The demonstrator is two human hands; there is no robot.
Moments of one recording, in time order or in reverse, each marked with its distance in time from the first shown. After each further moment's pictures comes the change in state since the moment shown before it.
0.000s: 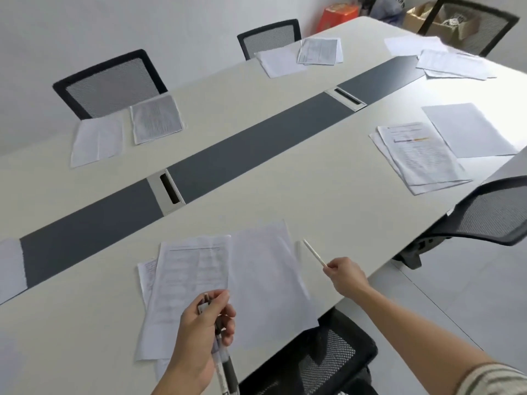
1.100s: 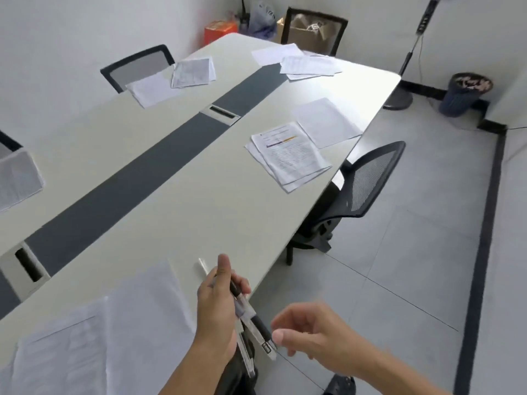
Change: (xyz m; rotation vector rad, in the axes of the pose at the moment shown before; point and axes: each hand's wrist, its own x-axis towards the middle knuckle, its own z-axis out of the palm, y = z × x) left_hand -0.029 -0.048 0.279 0.172 -0.239 0.170; right_hand -0.150 0.107 -0.168 0.660 -0.317 -0.284
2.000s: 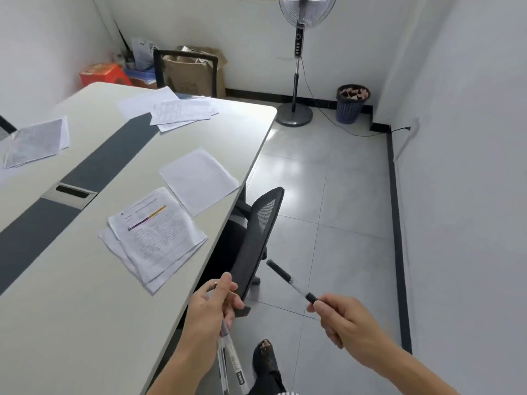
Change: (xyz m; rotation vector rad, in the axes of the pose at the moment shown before) left_hand 0.088 -0.022 0.360 0.265 -0.445 -0.107; right_hand -0.050 0.076 -0.375 0.156 0.619 0.054
